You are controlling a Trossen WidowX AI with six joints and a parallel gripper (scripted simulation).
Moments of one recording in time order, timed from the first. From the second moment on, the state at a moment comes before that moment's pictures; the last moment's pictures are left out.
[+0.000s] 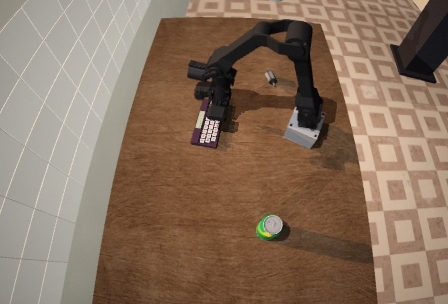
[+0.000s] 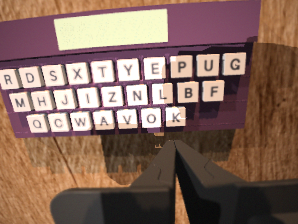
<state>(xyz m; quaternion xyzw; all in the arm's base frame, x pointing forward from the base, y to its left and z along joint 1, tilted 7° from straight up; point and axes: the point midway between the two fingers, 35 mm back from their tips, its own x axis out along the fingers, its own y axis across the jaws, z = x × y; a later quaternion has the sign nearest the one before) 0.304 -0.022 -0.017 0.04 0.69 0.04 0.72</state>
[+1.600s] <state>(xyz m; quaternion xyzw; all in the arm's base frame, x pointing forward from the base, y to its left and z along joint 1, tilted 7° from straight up) 0.351 0.081 -0.012 0.05 0.69 0.04 0.72</state>
